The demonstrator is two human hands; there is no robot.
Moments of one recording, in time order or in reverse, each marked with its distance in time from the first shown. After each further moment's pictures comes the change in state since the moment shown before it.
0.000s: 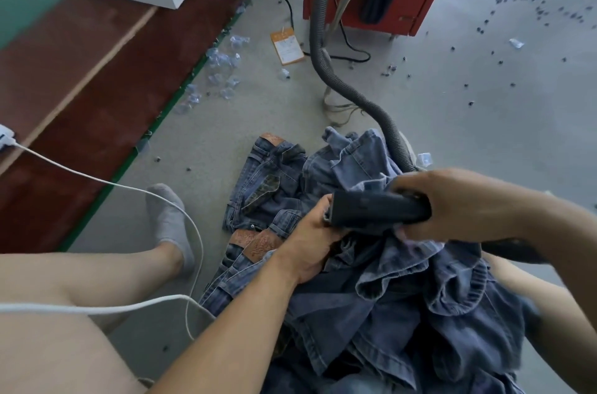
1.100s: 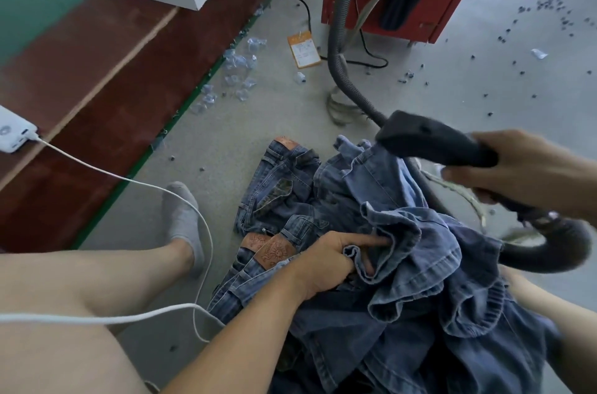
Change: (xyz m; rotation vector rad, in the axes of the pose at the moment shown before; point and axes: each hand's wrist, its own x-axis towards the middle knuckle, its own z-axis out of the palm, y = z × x) left_hand -0.016 0.012 -0.004 0.558 -0.082 -0.154; right_hand 0.004 0.034 -0.038 0.309 0.264 0.227
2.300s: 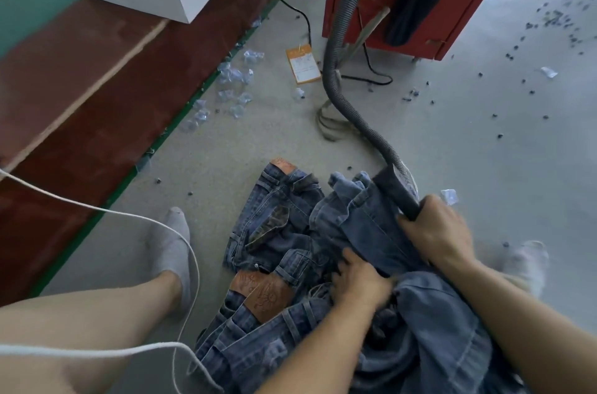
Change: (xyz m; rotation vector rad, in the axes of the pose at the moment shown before) left_hand 0.111 -0.008 0.023 0.362 0.344 -0.534; right_hand 0.123 0.064 0.142 -0.110 0.357 0.379
